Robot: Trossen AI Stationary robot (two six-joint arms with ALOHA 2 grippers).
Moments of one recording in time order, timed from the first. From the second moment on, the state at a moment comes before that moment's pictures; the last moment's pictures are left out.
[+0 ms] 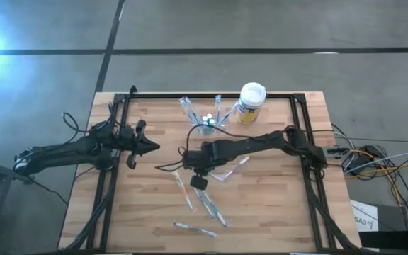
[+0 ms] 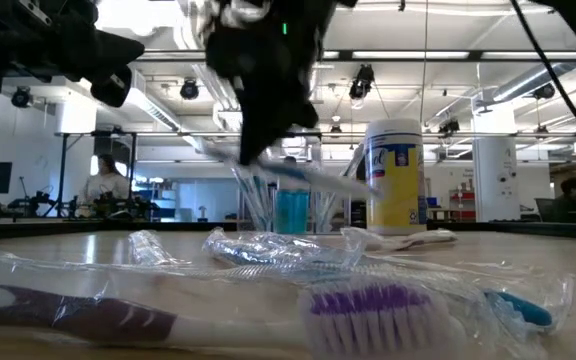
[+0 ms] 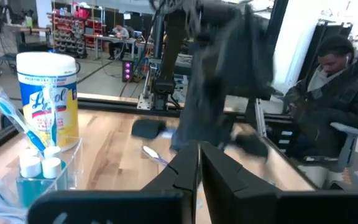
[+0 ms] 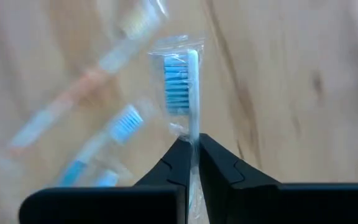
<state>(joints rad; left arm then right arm) 0.26 0.39 0.21 0.16 0.37 -0.13 0.11 2.19 1.90 -0.90 0.09 0.40</state>
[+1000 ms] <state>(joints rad) 0.15 0.66 0.22 0.62 0.36 -0.08 0.06 1.75 1.24 0.49 0.07 -0.03</state>
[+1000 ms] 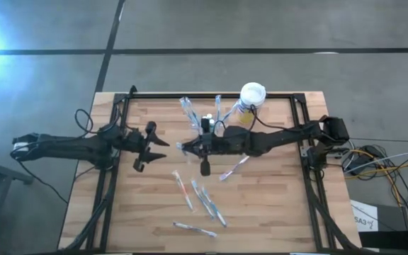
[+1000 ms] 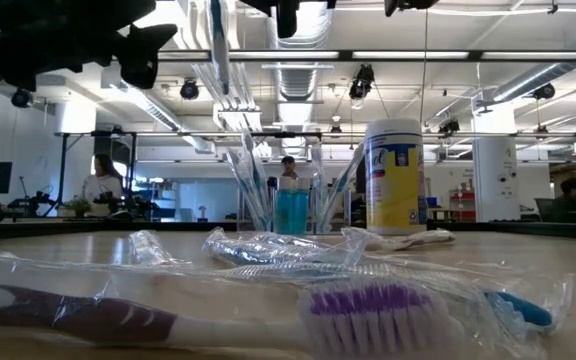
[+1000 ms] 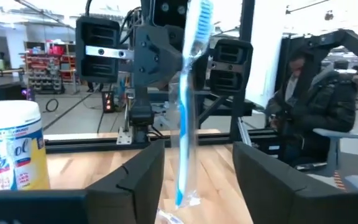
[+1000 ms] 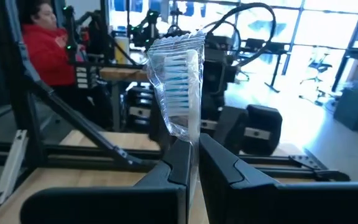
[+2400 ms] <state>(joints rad) 0.14 0.99 0.43 0.65 0.37 -0.11 0.05 1.78 1.30 0.50 0.11 -0.12</state>
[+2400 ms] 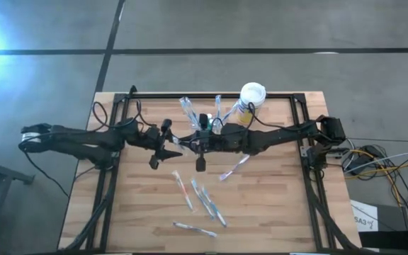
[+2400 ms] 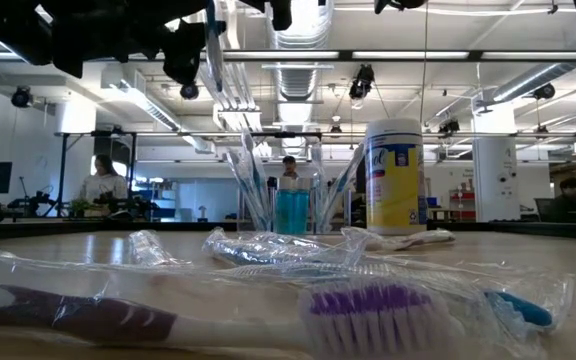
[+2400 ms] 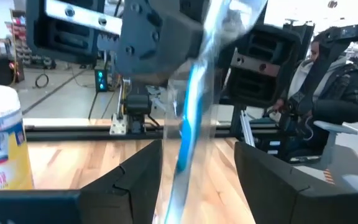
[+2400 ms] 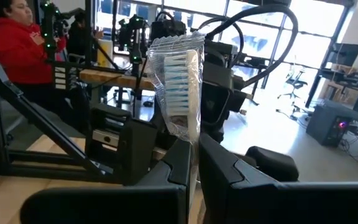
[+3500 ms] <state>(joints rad) 0.26 0.99 0.32 0.86 0.20 -0.08 0.11 1.57 1.30 0.13 0.11 -0.09</state>
